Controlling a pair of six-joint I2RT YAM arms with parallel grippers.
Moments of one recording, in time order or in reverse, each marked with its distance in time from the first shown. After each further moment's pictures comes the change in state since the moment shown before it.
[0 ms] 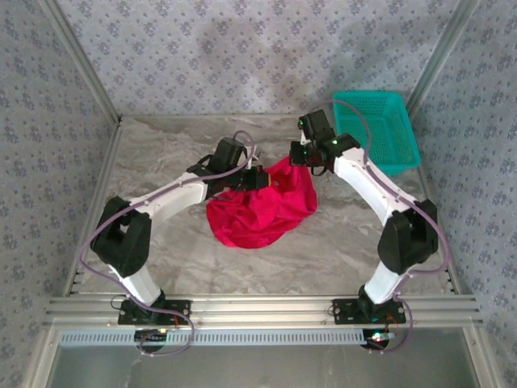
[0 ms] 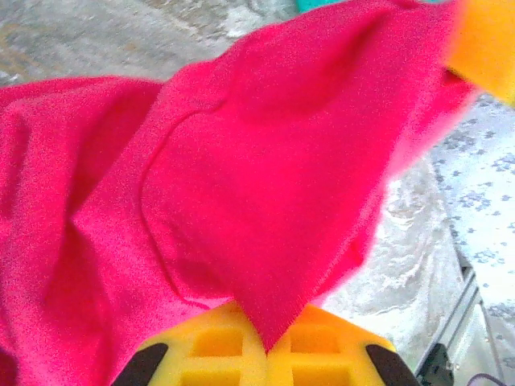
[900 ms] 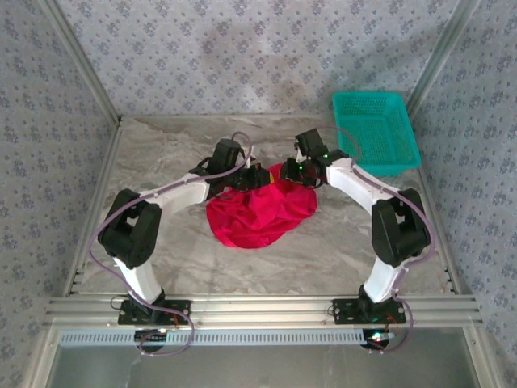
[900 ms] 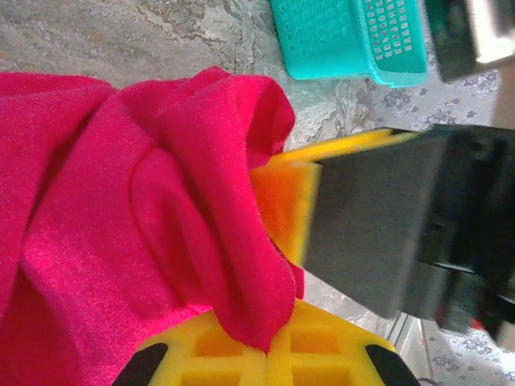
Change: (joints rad) left arm 0.041 0.073 -0.058 0.193 0.130 -0.129; right arm 0.011 0.058 -0.212 0.176 -0.179 0.176
